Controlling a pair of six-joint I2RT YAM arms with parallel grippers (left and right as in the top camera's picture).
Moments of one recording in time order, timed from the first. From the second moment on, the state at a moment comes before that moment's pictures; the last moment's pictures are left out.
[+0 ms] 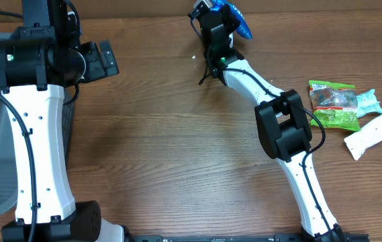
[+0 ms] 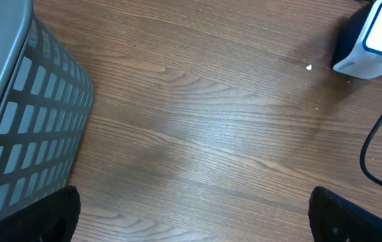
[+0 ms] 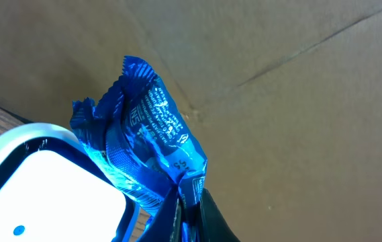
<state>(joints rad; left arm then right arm) 0.05 1.68 2.10 -1.47 -0.02 -0.26 0.46 2.62 2.15 0.22 0.70 -0.79</state>
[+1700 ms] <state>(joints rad) 0.05 1.68 2.10 -1.47 -0.02 -0.26 0.52 2.62 2.15 0.13 0.98 -0.75</state>
